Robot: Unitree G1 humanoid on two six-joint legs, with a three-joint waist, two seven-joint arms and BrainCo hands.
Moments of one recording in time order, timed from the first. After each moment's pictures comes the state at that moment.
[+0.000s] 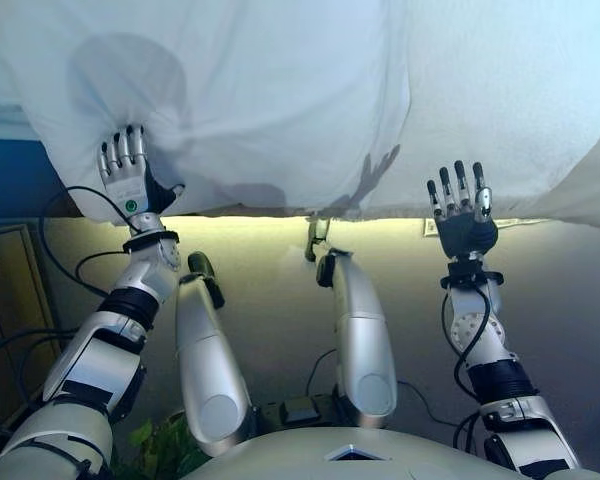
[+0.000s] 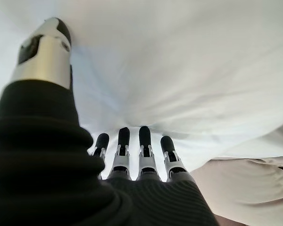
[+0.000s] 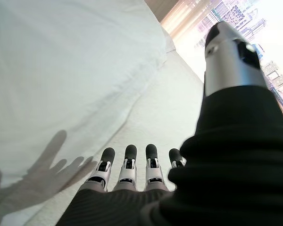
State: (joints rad) left arm -0.60 0.56 -0.45 0.80 0.50 0.17 0.89; right arm -0.14 -0.37 0.09 0.18 1.28 -0.25 0.16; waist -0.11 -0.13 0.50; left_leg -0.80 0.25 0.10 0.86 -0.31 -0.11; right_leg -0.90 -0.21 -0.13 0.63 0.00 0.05
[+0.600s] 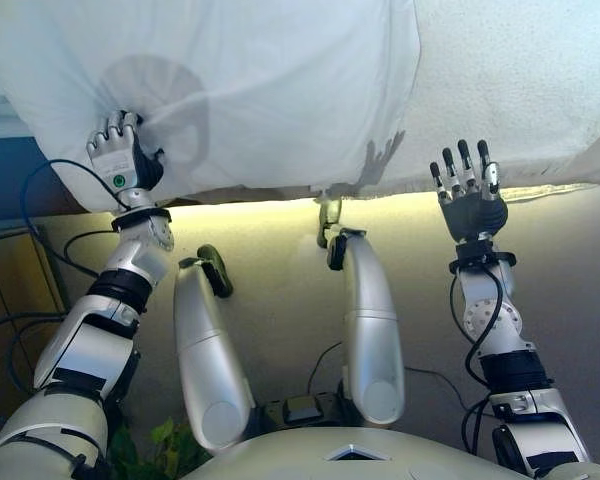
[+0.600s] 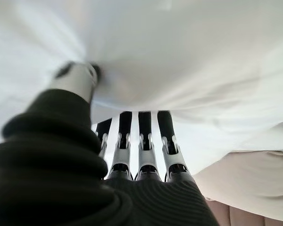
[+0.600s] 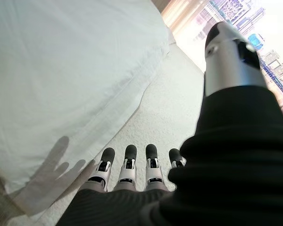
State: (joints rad) left arm -0.69 0.57 -0.45 0.78 0.49 0.19 0.82; right arm -0.17 -0.41 0.05 0.09 1.27 -0.17 0.06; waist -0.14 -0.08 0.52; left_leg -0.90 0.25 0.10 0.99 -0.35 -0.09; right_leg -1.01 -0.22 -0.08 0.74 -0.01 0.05
